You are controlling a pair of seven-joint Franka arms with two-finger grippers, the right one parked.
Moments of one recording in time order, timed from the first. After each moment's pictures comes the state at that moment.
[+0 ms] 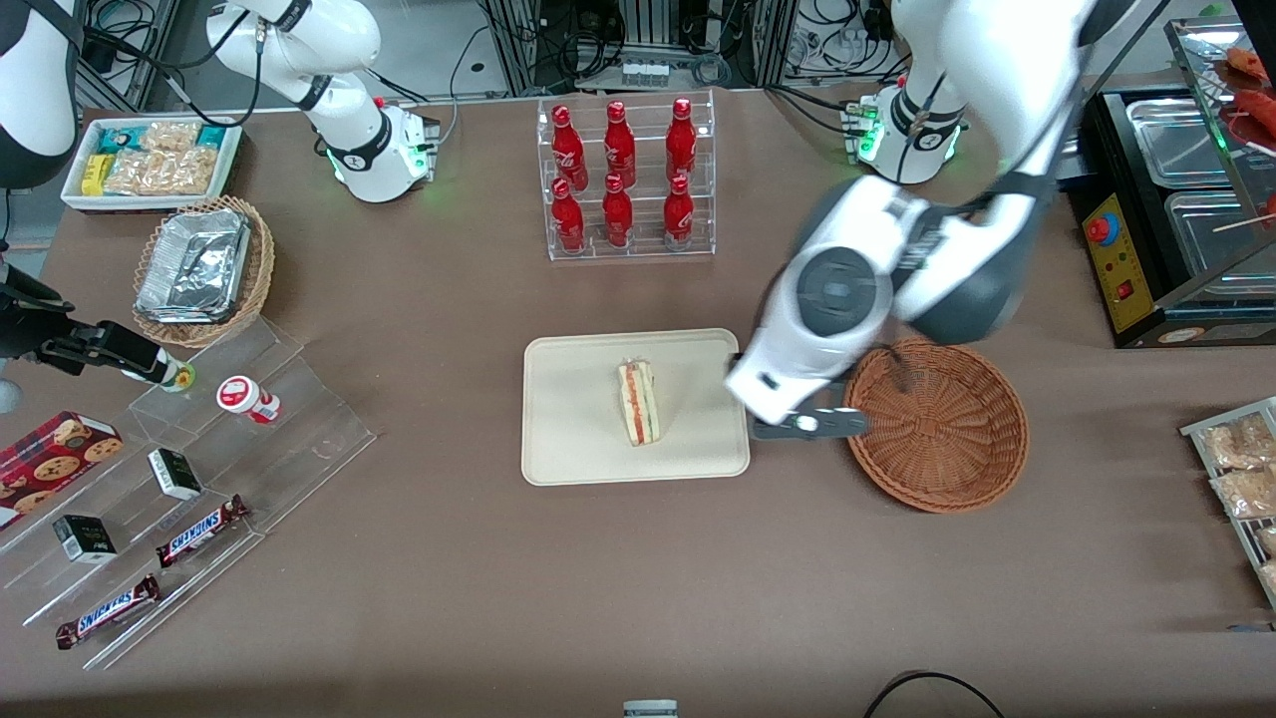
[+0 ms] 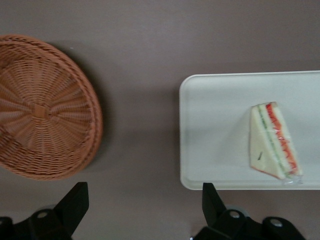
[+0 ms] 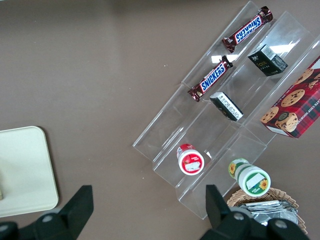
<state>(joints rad) -0.20 0.48 -0.36 -1.36 0.12 1.64 -0.55</state>
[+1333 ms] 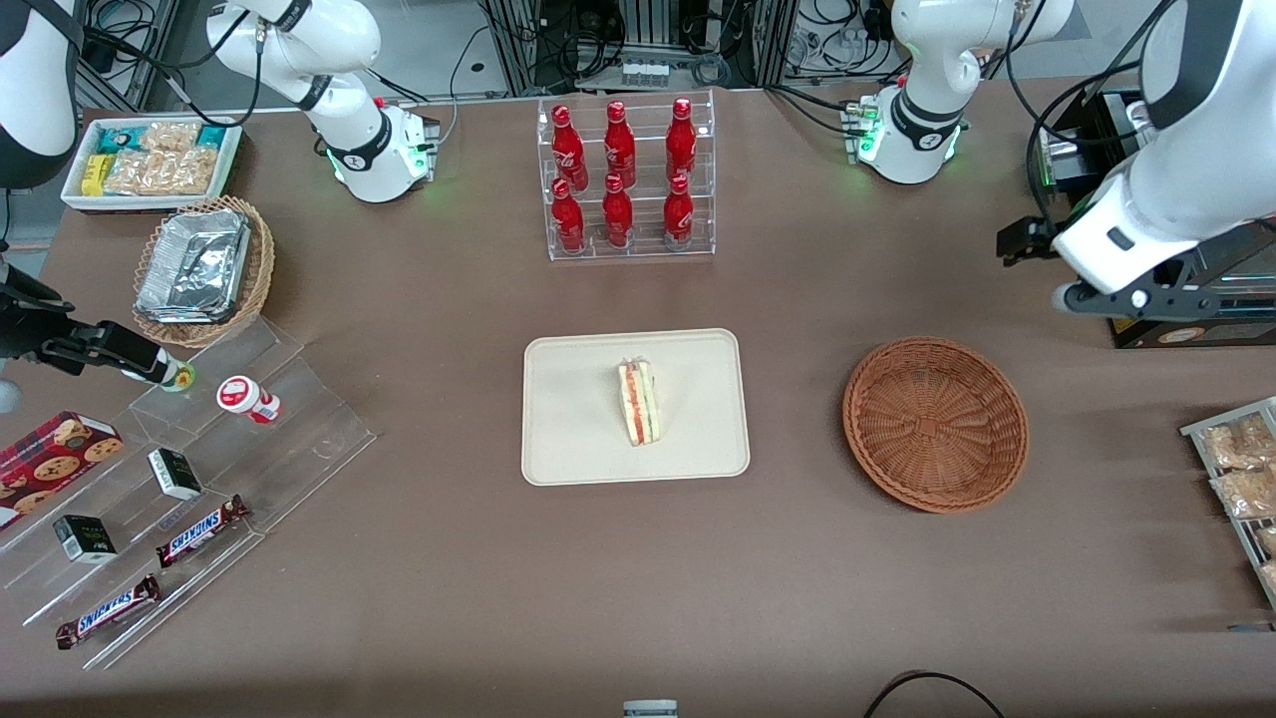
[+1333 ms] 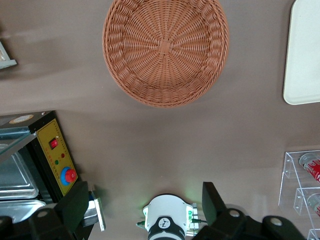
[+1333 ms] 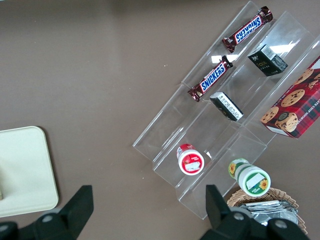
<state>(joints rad) -0.01 -0.01 -0.14 -1.63 0.07 1.36 -0.04</state>
